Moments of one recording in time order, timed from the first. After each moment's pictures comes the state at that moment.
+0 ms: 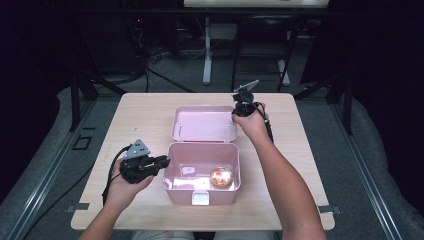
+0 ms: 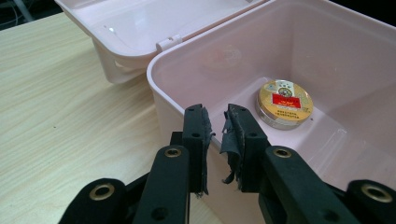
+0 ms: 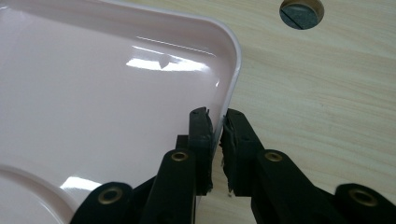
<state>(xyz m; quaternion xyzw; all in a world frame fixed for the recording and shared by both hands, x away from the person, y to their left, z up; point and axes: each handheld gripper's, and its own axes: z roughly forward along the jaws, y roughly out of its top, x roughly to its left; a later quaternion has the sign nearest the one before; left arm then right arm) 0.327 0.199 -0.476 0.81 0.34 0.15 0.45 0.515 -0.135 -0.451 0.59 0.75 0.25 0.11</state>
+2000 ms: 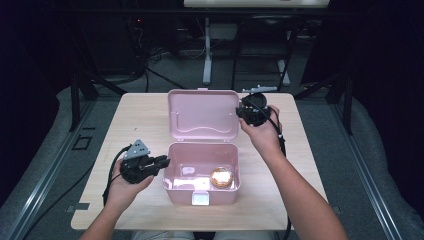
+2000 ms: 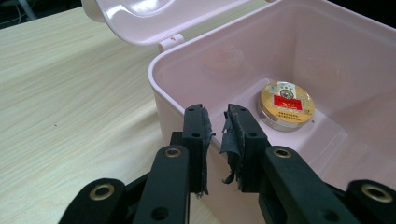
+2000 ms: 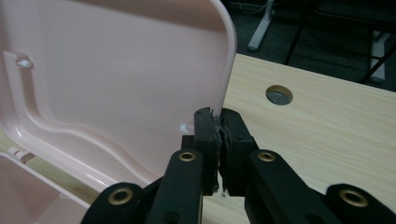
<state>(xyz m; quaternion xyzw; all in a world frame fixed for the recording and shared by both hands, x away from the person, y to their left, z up) 0.326 0.198 -0.476 0.81 0.35 0.15 0.44 0.427 -0.145 -0.393 0.51 0.73 0.39 0.24</state>
